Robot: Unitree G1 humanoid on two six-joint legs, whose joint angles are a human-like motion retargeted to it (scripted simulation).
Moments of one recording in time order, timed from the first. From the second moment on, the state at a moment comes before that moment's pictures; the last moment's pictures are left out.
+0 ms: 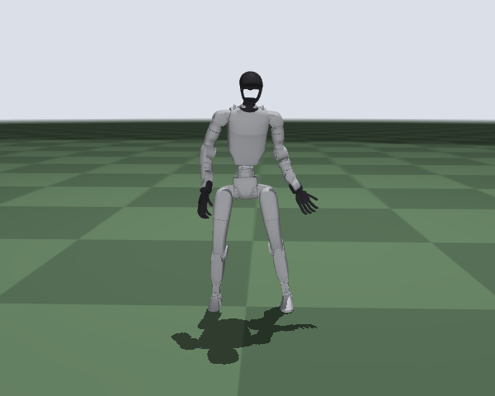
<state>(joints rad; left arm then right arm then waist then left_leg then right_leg) -0.01 0.19 0.31 0.96 -1.49 -0.25 0.17 -0.09 -0.36 0.38 0.79 0.09 -0.02 -0.27 0.19 -0.06 0.29 0.12 0.14 -0.06 0.04 -0.17 -0.19 0.01 -0.14 -0.04 0.29 -0.19 0.16</state>
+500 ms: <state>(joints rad) -0.39 0.90 0.40 -0.12 0.08 -0.13 0.69 -0.10 -0.56 0.33 0.50 -0.18 0.00 -0.18 0.20 0.01 0.37 -0.37 0.10 0.19 0.55 -0.17 -0.17 0.05 -0.19 0.02 0.31 -0.26 0.23</state>
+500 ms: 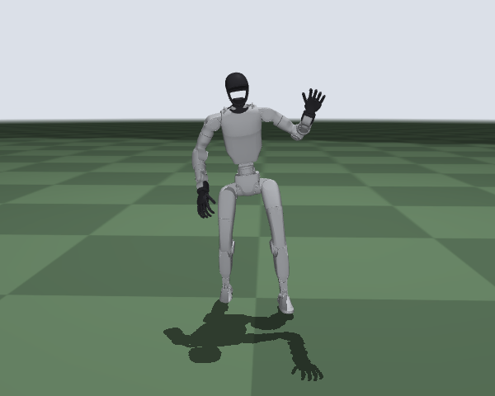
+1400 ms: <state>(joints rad) -0.07 0.17 0.61 0.71 -1.56 -0.45 0.37 0.14 -0.39 0.20 0.79 -0.07 0.13 -0.30 0.10 -0.01 0.41 0.20 0.02 -0.08 0.12 -0.26 -0.15 -0.26 -0.20 -0.22 -0.06 0.13 0.25</state>
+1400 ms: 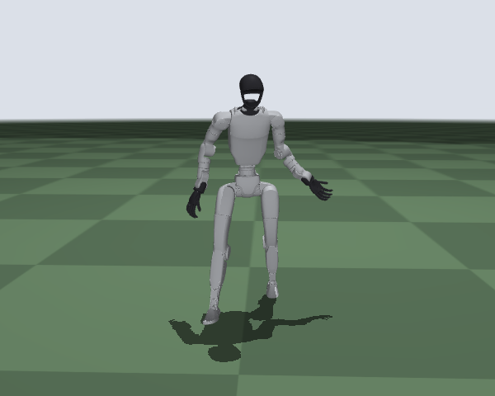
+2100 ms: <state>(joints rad) -1.00 0.61 -0.61 1.05 0.43 0.08 0.35 0.05 -0.53 0.45 0.68 -0.10 0.00 -0.15 0.16 -0.09 0.36 -0.22 0.16 0.11 0.00 0.16 -0.15 0.01 -0.13 0.02 0.63 -0.14 0.14</state>
